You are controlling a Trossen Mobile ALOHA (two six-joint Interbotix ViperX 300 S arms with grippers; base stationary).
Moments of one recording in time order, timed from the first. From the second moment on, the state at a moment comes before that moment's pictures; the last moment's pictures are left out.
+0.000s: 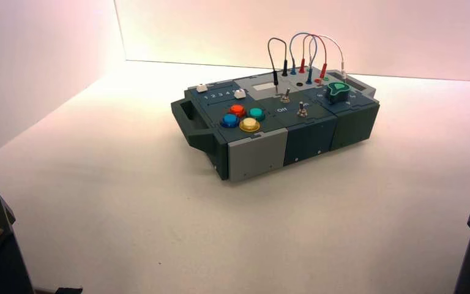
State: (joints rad) left arm -0.17 -0.84 1.15 -0.22 -0.09 0.35; right arm 0.02 -0.92 1.14 0.20 0.05 -0.17
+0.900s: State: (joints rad) left arm -0.24 -0.83 1.00 -0.24 0.41 0.31; right arm 0.02 -0.81 0.94 0.16 0.34 -0.17
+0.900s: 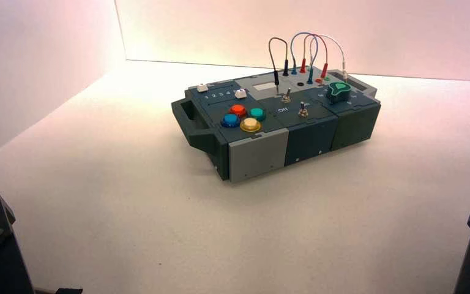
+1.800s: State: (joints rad) left arm -0.41 -0.52 0.89 -0.31 0.82 0.27; right arm 0.02 -0.24 0.48 0.16 0.72 -0.32
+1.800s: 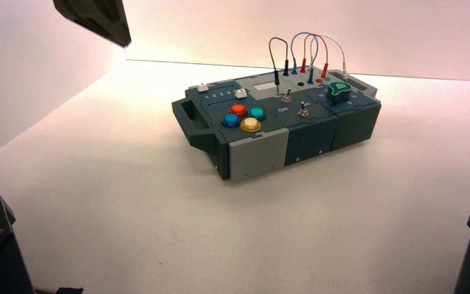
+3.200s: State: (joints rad) left arm -0.59 -0.05 0.77 -0.46 0.81 0.24; right arm 0.04 0.30 0.11 0.21 0.82 -0.55
